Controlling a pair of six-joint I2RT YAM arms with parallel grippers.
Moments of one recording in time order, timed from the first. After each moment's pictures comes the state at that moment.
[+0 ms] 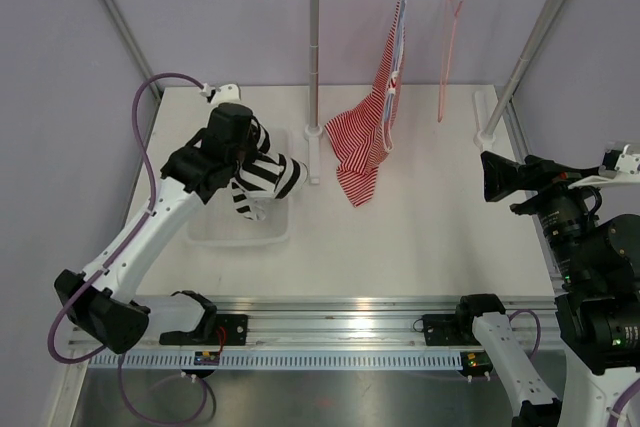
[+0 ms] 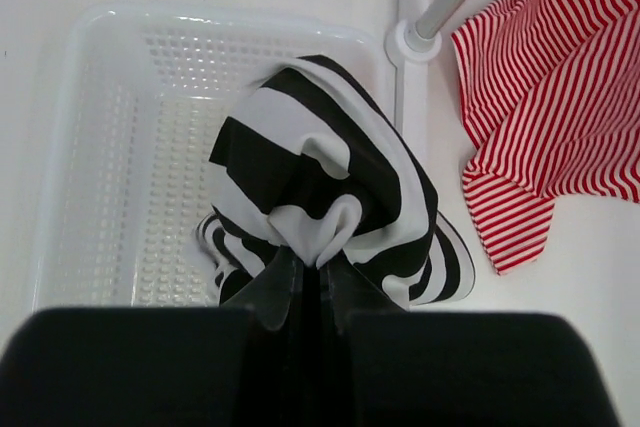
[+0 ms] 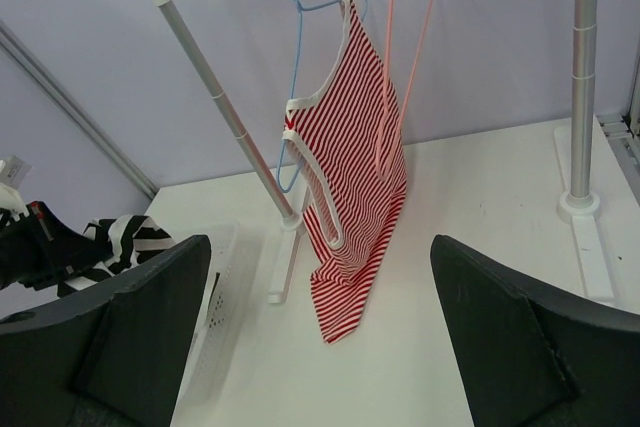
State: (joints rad) left arm -0.55 1.24 1.34 -0.71 -0.45 -0.48; right arm 0.08 0.58 1.42 -0.73 -0.07 0.37
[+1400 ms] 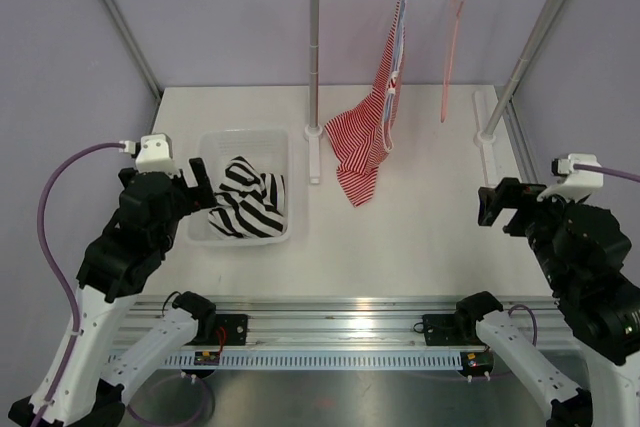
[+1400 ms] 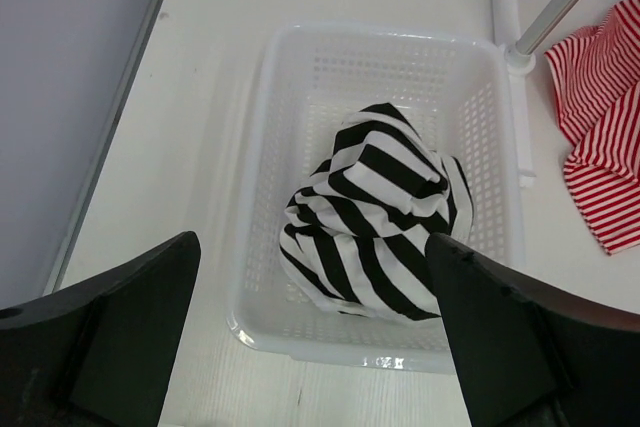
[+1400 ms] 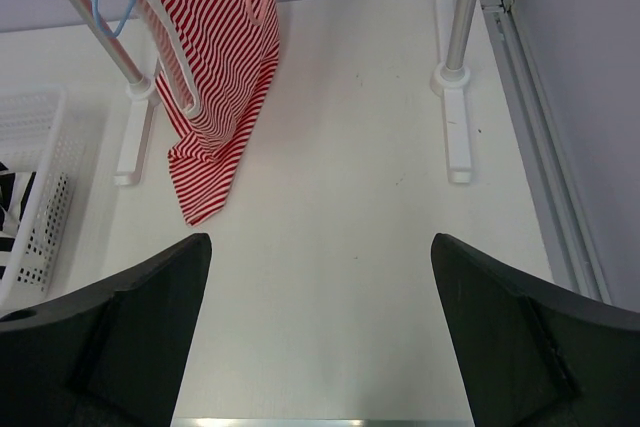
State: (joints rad) left arm -0.44 0.70 1.16 -0.89 -0.50 -0.27; right arm 0.37 0.60 1.35 -1.01 0.33 0.20
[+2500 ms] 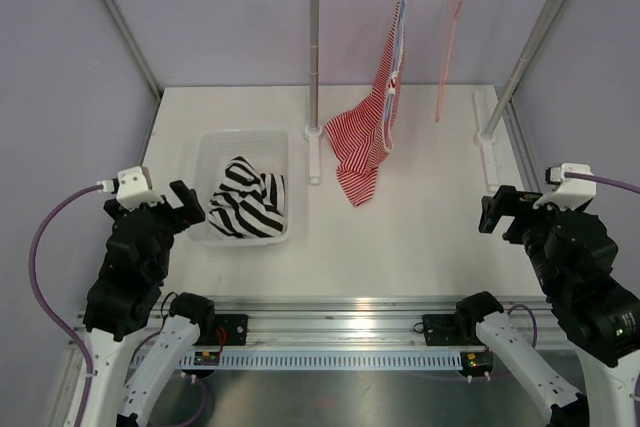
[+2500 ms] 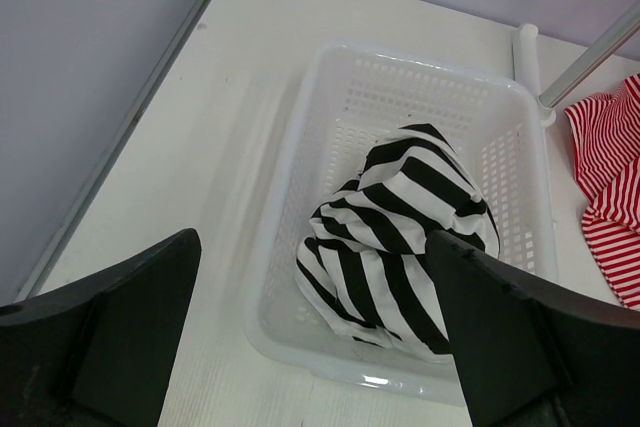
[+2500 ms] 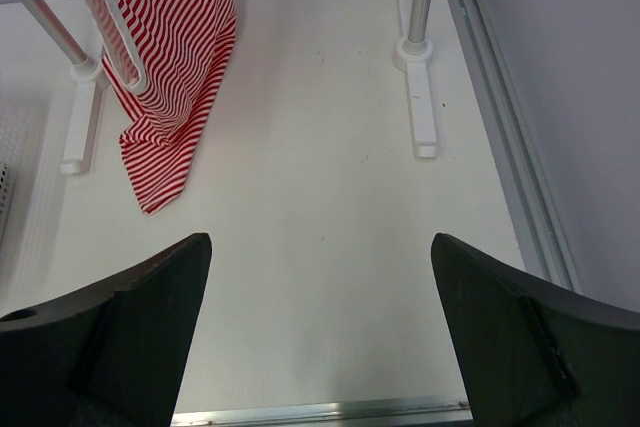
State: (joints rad) left arm -0.28 0.40 0.87 -0.72 -0.46 -0.26; right arm 0.37 0.52 1.26 -1.04 0.41 0.19
